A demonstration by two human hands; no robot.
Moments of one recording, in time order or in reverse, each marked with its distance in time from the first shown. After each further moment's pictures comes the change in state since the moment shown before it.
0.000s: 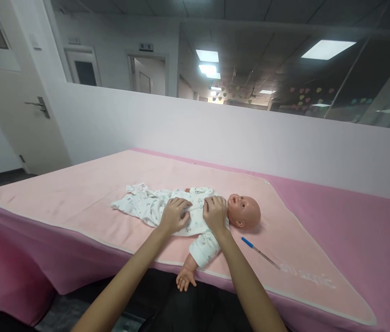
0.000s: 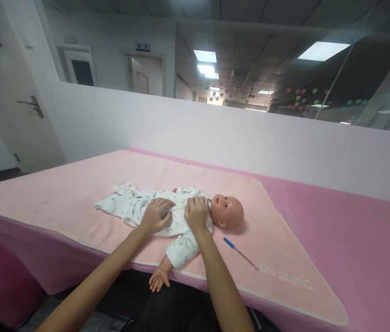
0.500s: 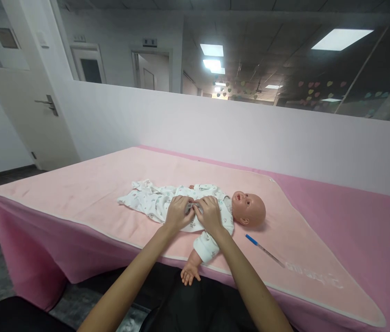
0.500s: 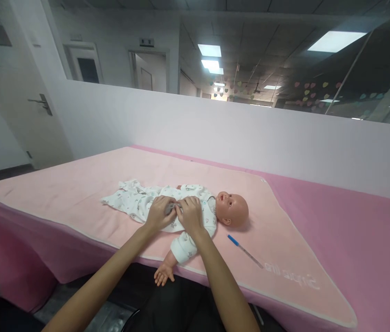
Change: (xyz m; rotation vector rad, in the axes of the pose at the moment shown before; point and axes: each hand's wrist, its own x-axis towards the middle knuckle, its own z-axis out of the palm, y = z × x) left_hand -0.006 0.002 0.007 -0.007 0.115 -0.069; right_hand -0.005 -0.022 0.006 0.205 -0.137 -0.132
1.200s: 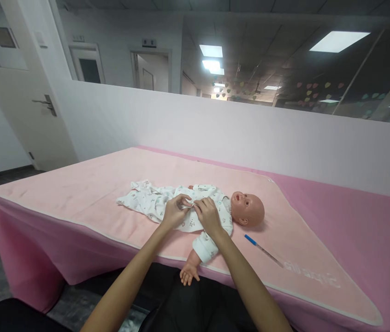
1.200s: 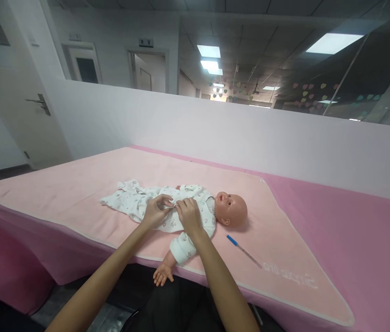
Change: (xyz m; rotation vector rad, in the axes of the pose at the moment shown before) left_hand 0.003 -0.011 0.001 -0.554 0.021 -0.312; right_hand -0.004 0.002 0.004 -0.005 -0.007 -0.013
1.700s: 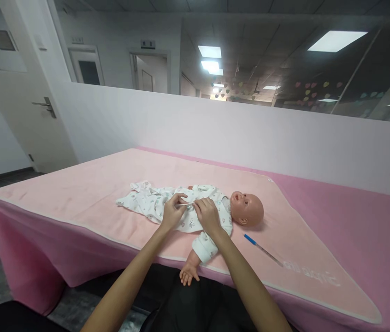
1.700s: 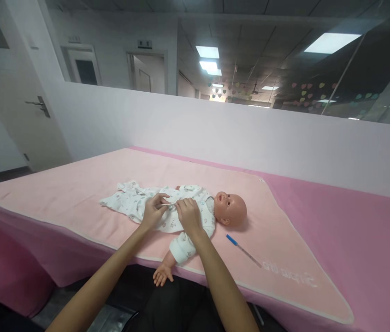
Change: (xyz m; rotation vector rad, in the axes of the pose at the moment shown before) left_hand -0.001 -0.002 -0.001 -0.051 0.058 -0.044; right_hand 0.002 -0.002 -0.002 -0.038 -0.025 0.022
